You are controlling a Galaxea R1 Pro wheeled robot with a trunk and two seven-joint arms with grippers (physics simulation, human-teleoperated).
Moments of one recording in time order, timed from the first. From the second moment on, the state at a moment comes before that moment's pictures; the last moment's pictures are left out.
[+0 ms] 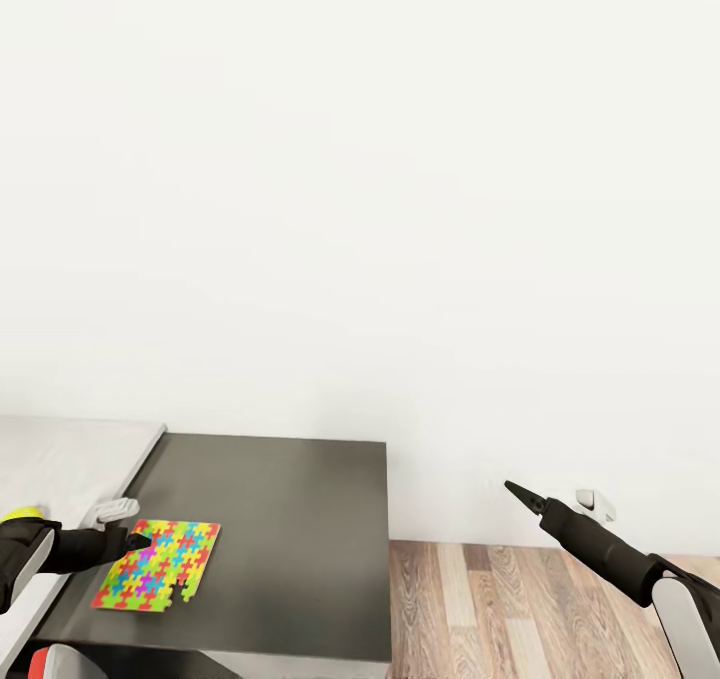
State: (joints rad) left arm -0.67 0.48 0.12 -0.44 0.02 0.63 -0.55; right arm -0.15 -0.15 -0.36 -1.49 -0.65 0.77 0.44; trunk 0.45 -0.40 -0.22
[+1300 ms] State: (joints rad) left arm -0.67 0.49 0.11 -0.44 0.02 0.56 -0.64; right arm -0.15 -0.14 -0.36 -1.49 -0.65 0.77 0.44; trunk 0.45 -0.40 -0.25
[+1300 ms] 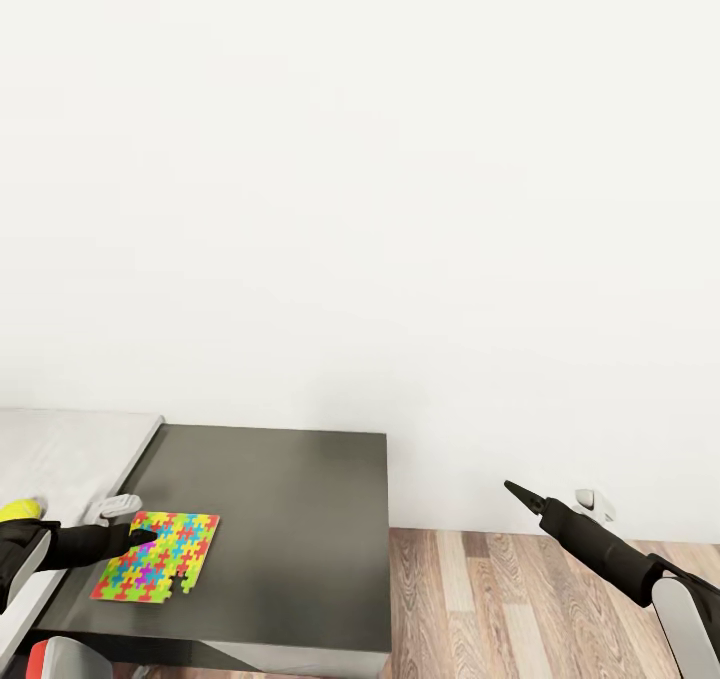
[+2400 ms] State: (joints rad) left arm -0.67 0.48 0.11 -0.42 0.02 0.53 -0.64; right arm -0.15 -0.14 -0.36 -1.49 -0.65 0.77 0.44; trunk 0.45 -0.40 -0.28
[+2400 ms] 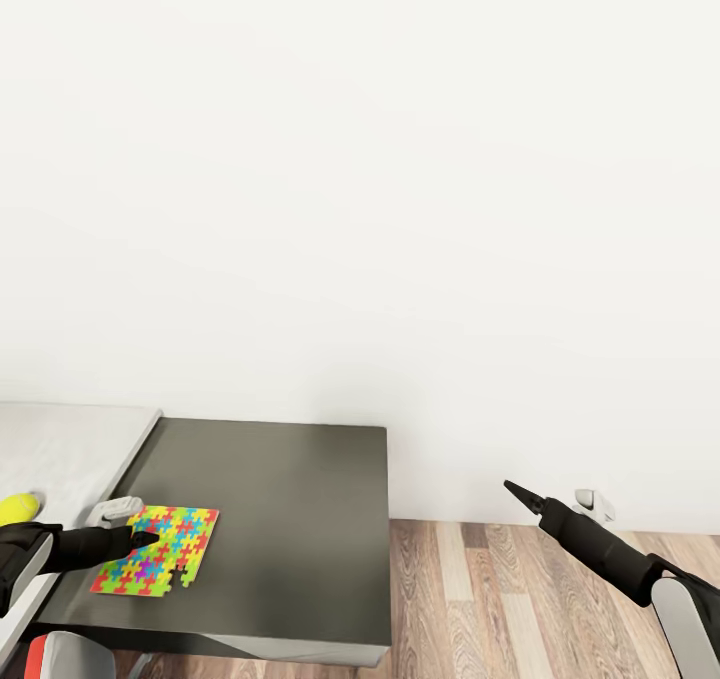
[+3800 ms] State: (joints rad) left arm -0.67 0.48 0.11 -0.42 0.02 0.53 -0.64; right arm -0.15 -0.14 -0.34 -1.49 -0.65 0.72 0.44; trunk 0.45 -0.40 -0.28
